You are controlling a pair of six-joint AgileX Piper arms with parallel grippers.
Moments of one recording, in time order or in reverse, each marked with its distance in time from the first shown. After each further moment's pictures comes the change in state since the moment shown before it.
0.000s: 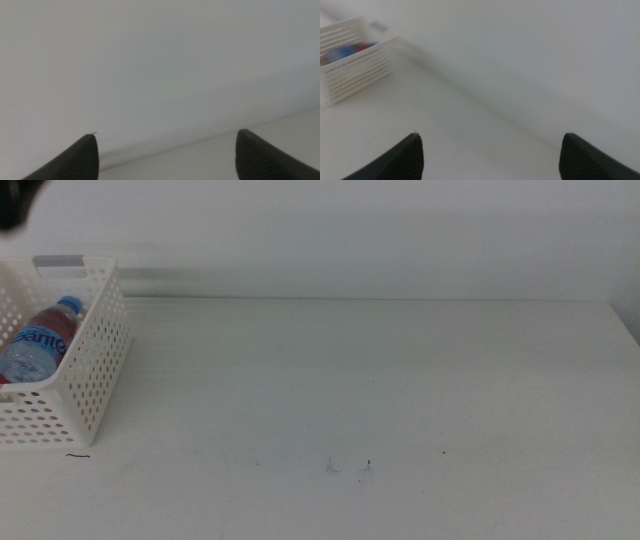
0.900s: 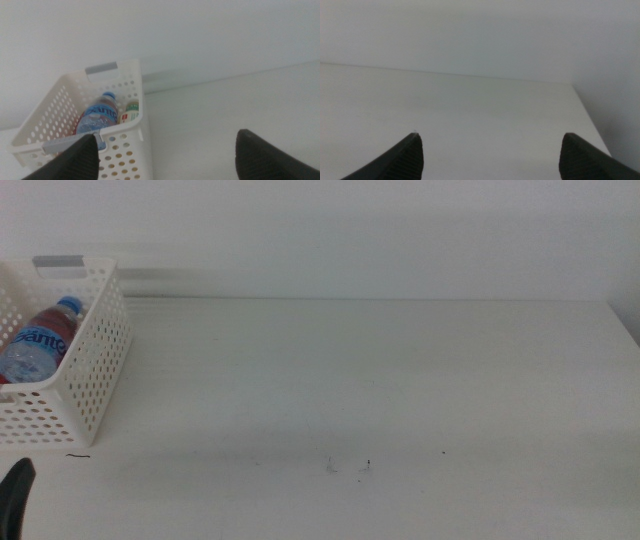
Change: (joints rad) left arm 0.164 -0.756 0.894 0.059 -0.174 0.000; right arm -0.501 -0.523 1.211 0.157 -0.855 0.001
